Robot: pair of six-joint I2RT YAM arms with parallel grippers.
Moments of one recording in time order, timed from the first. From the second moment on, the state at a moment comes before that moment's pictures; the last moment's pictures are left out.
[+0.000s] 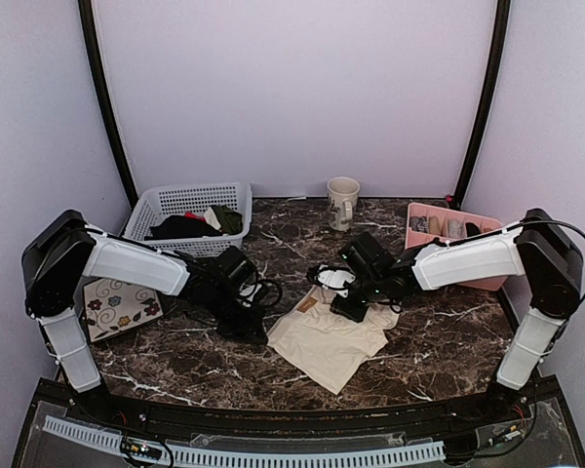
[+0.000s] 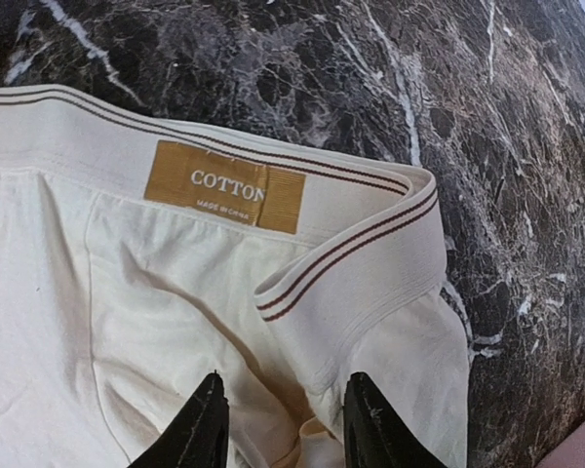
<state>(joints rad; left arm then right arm) -0.81 1.80 0.98 -0.36 0.40 -0.64 0.86 1.72 0.99 -0.25 0.05 -0.33</state>
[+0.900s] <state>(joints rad) -0.83 1.63 0.74 -0.08 0.38 -0.95 0.75 1.81 1.16 -0.22 0.11 -0.33</state>
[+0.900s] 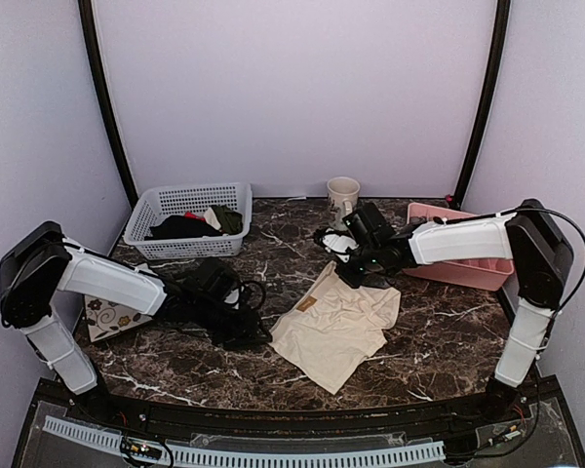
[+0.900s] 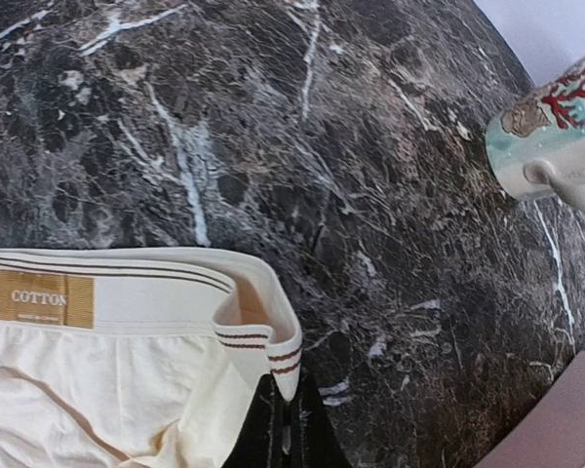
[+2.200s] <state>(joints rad) -0.79 1.76 1.02 -0.34 0.09 -0.80 0.67 1.78 1.20 -0.24 0.11 -0.18</state>
